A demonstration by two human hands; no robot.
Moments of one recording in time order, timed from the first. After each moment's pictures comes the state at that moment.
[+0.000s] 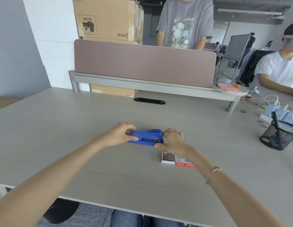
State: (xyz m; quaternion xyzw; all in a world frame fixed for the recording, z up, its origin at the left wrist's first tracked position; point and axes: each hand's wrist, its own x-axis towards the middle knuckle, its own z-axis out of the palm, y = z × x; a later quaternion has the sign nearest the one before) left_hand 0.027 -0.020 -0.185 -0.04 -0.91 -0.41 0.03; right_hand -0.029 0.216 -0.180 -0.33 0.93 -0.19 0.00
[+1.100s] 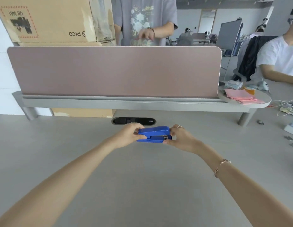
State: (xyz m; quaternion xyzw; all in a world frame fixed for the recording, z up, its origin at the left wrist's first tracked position) left_hand -0.236 -0.010 -0.185 -0.08 -0.92 -0.39 0.02; right_hand -0.283 0.223 -0.185 -0.27 0.92 -0.29 0.06
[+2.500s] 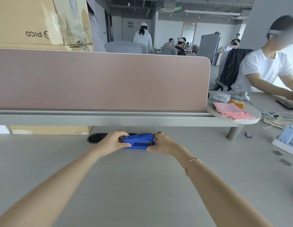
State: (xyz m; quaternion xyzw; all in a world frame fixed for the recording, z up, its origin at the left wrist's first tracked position) left_hand -0.329 -0.028 -0.209 -0.07 -0.93 -0.37 0.02; right_hand -0.375 0.199 -0.203 -0.20 0.92 -0.31 0.10
